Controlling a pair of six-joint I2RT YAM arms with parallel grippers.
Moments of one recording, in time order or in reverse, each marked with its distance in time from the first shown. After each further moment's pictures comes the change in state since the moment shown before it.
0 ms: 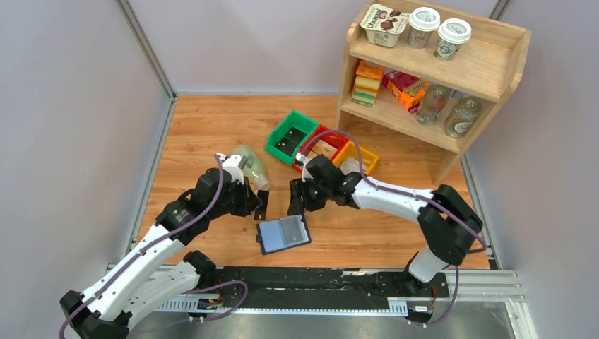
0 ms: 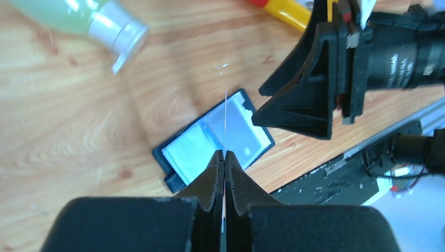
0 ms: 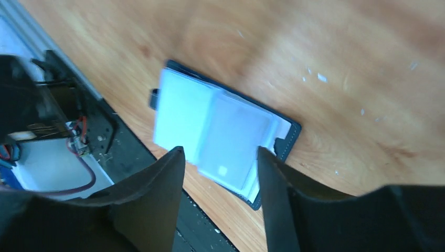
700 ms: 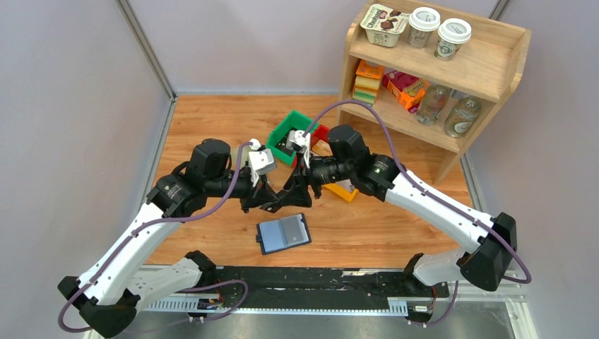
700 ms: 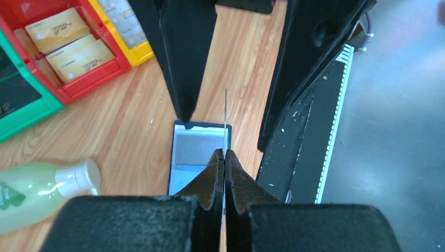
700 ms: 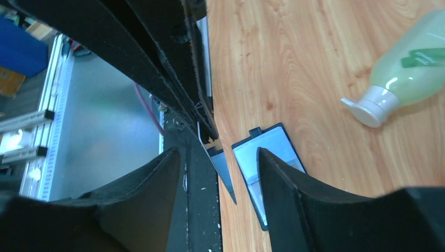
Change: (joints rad) left arm 0.000 0.175 0.410 -0.163 0.582 0.761; right arm -0.005 -0.309 0.278 -0.136 -0.381 -0.506
